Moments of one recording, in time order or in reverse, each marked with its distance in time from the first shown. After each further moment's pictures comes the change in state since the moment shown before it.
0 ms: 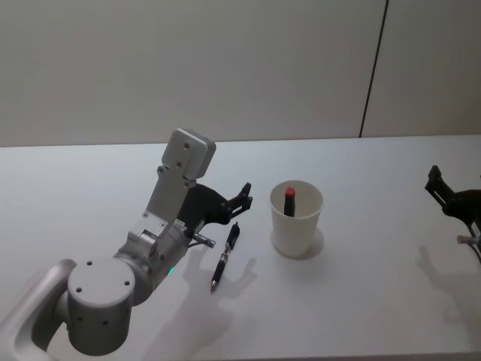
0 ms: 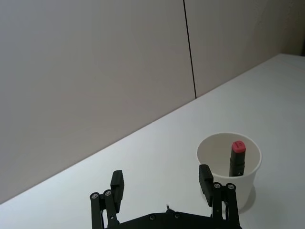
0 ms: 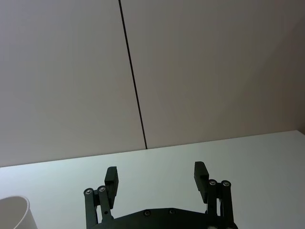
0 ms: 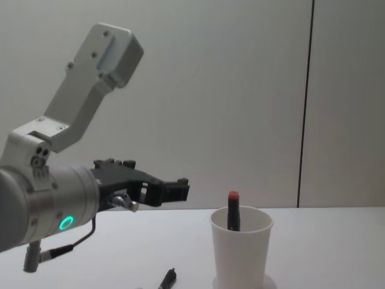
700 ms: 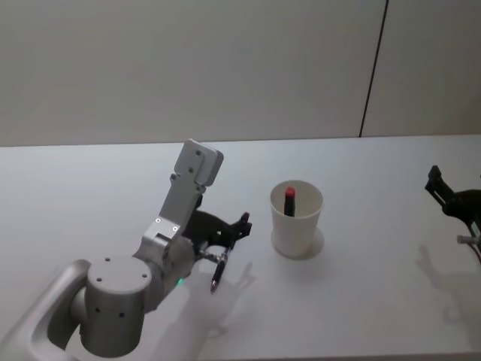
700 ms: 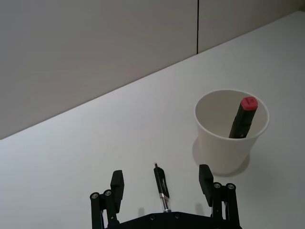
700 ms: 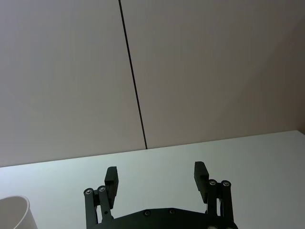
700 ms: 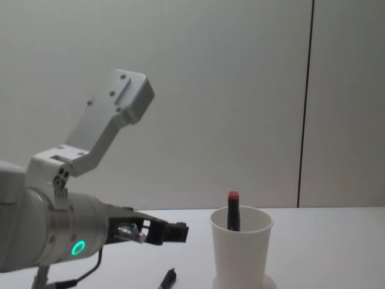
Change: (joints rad) left arm -0.011 -0.050 0.002 0.033 -0.055 0.213 0.045; right arm 0.000 0.000 0.000 0.000 0.000 0.000 0.000
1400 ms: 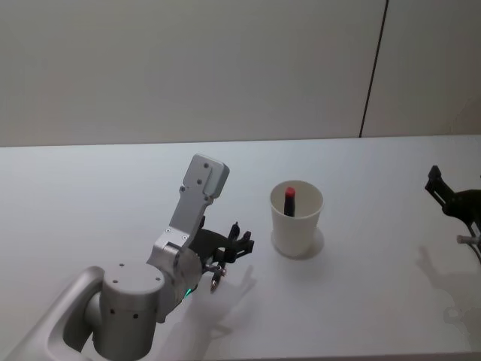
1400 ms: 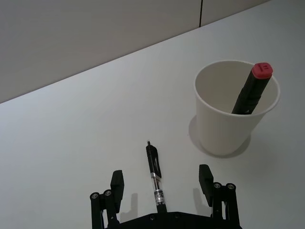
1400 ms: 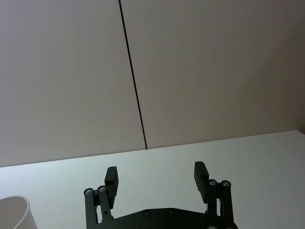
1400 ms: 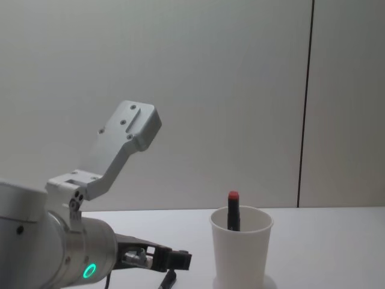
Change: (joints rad) left arm -0.003 -0.039 0.006 0.051 -0.018 0.063 0.028; right arm 0.000 0.000 0.000 0.000 0.000 0.000 0.000
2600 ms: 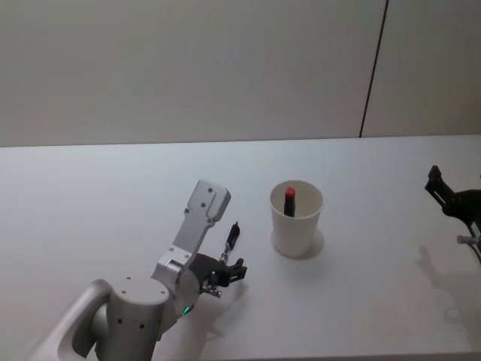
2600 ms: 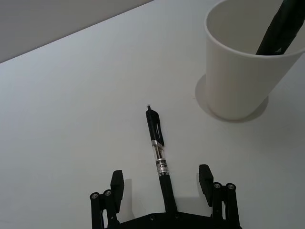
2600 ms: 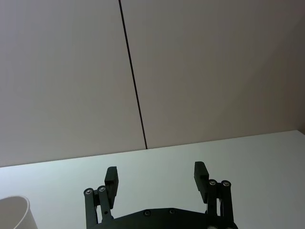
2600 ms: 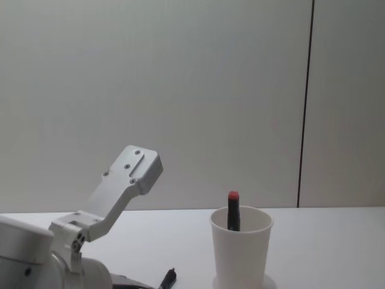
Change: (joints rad) left arm 0.001 -0.021 -0.001 0.094 0.057 0.030 -0.028; right arm 0.000 0.000 0.000 0.000 0.000 0.000 0.000
